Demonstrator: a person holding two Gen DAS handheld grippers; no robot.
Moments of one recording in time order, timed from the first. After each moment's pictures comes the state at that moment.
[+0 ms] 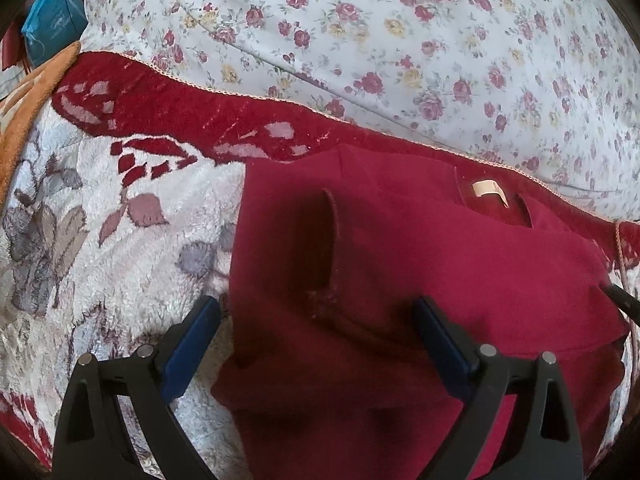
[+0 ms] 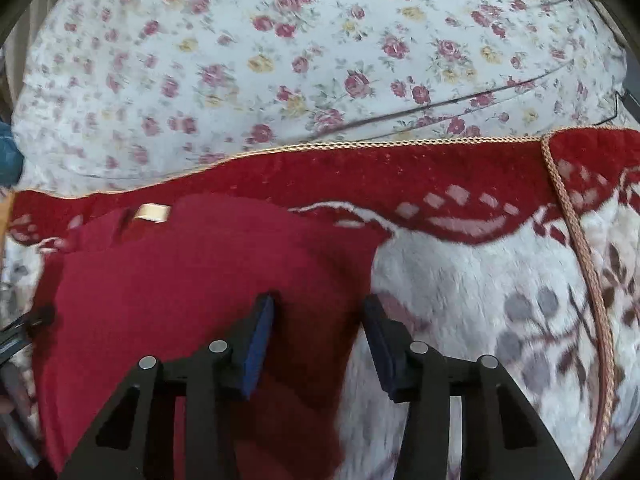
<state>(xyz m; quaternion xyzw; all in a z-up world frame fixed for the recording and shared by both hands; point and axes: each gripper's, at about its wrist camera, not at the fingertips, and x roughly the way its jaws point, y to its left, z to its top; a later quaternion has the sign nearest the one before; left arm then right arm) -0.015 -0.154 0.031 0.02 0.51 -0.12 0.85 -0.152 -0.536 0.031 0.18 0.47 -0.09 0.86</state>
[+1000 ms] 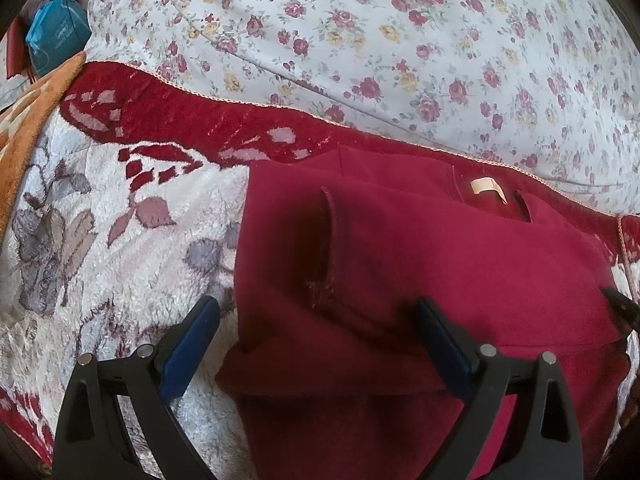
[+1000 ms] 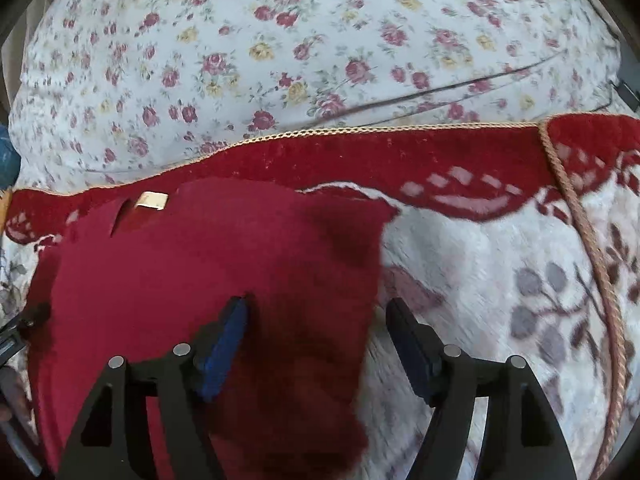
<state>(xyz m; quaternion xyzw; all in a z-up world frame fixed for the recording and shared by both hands) -0.024 -0.155 0.034 0.04 0.49 -0.12 0.86 -0.157 -0.529 0.024 0.16 0.47 -0.13 0.86</state>
